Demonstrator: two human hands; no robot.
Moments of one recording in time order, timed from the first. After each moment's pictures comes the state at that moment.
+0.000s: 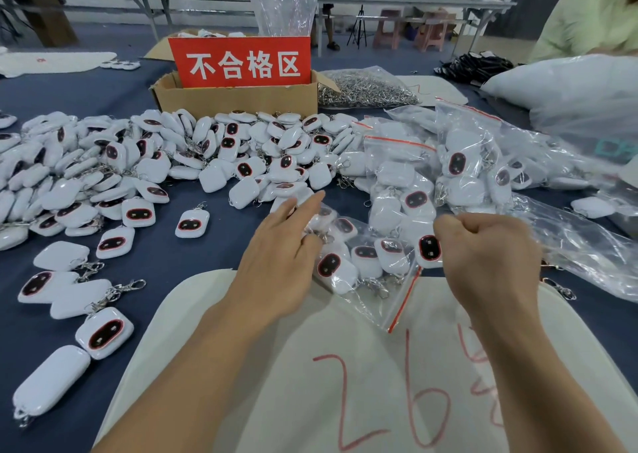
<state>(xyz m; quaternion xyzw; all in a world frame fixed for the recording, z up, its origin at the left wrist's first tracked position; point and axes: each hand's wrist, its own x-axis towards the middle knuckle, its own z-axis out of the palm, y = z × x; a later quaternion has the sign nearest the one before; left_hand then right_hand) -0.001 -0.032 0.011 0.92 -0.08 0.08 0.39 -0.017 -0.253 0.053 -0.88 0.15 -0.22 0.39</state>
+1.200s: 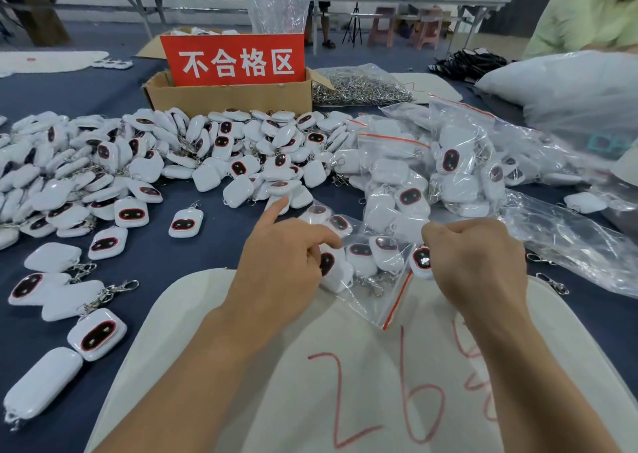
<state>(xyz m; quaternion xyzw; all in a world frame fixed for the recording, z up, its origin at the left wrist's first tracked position) -0.012 -0.045 0.024 0.90 -0.15 0.20 0.35 -0.019 -0.250 0.056 -0.90 0.21 -0.14 0.35</state>
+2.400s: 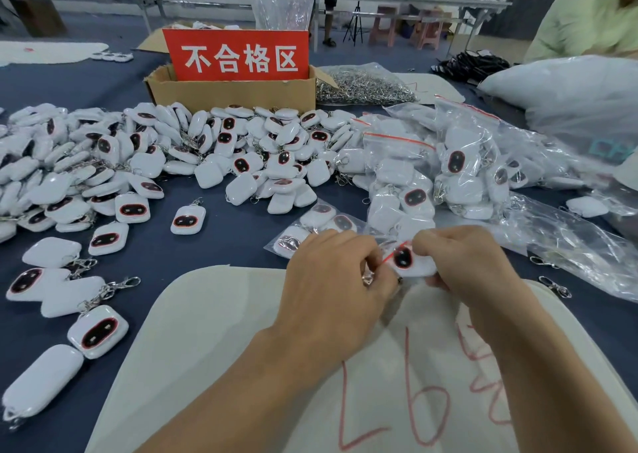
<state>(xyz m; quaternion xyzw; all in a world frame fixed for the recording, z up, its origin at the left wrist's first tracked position) -0.032 -0.095 0.013 0.90 -0.13 0.26 0.33 -0.013 -0.257 0.048 -0.84 0.10 0.00 0.53</state>
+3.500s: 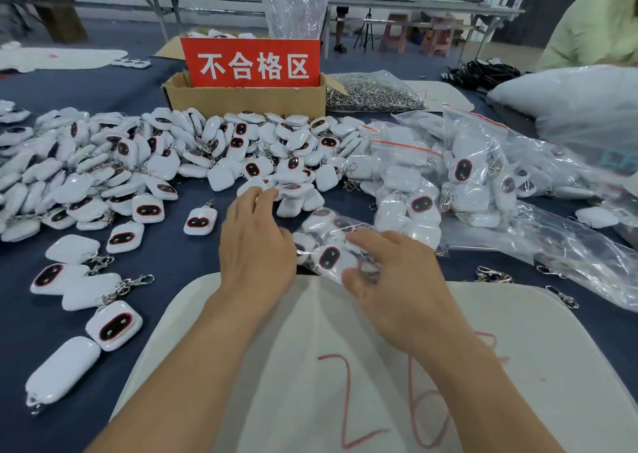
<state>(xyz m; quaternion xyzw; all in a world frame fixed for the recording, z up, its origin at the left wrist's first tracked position) 0.012 -0.019 0.008 0.94 0.08 0.21 0.27 -0.025 -0.204 0.029 -0.94 -0.07 -0.06 0.32</state>
